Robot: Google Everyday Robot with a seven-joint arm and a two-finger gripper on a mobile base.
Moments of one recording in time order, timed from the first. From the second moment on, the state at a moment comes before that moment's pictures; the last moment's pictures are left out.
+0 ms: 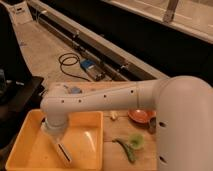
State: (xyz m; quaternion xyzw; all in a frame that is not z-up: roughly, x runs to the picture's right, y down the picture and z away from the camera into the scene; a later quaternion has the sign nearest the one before) arm -0.227 0.229 0.668 -0.07 -0.43 -0.80 0.42
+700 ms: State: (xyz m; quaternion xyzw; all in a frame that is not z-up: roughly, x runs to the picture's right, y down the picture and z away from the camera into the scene) arm -0.233 0.240 0.680 -0.07 -0.42 -0.82 0.39
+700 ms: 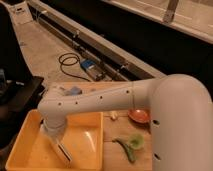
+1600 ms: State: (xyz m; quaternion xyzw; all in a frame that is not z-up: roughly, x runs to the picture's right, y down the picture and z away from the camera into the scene) arm -0.203 0.283 0.714 -0.08 -0.43 -0.78 0.45
